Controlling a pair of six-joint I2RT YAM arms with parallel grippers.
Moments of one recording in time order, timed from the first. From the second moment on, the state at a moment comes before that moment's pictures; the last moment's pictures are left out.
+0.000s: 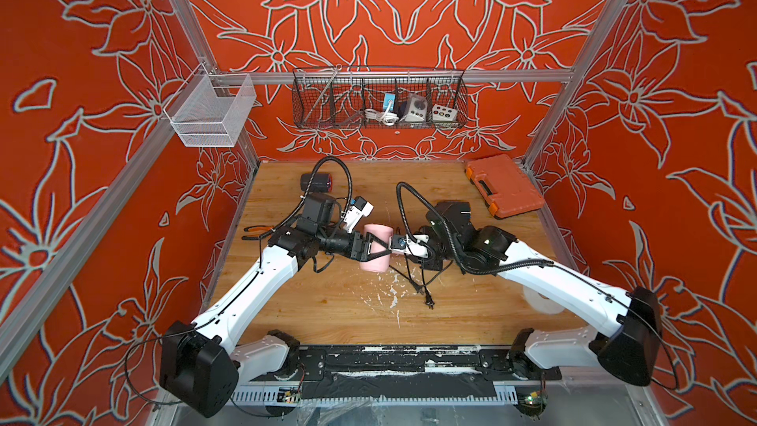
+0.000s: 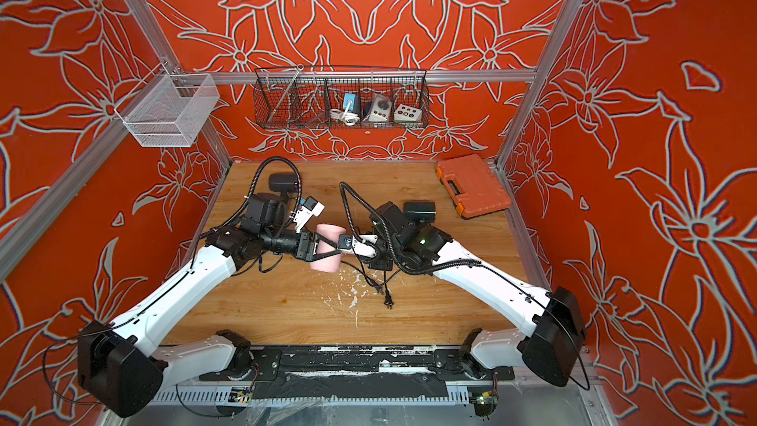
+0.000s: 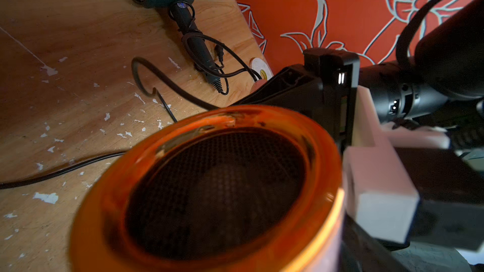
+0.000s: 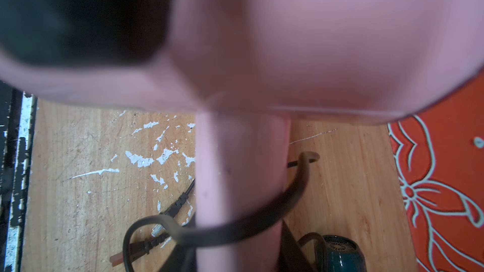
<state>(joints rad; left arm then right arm) -0.36 1.18 0.97 -0.55 0.91 -0.31 0.88 1.31 1.13 -0.63 -0.14 -0.73</state>
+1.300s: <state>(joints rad) -0.39 1.11 1.25 -0.78 0.56 -0.24 0.46 1.12 1.03 -0.43 -0.04 -0.27</state>
